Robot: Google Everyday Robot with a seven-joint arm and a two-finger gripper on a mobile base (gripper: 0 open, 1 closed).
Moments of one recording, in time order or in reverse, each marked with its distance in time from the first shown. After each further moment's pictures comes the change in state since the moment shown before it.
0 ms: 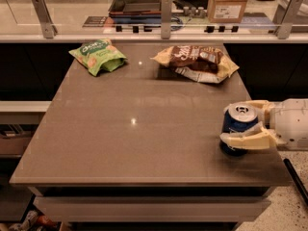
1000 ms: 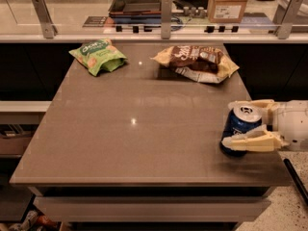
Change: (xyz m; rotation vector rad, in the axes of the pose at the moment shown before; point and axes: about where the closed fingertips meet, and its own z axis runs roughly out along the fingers) arm 0.005 -0.002 -0.004 0.009 0.000 0.009
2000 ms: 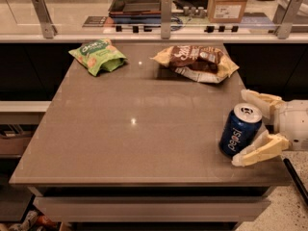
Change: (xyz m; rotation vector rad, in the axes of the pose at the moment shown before) arm 0.001 -0.001 -0.003 0.006 0.005 0.005
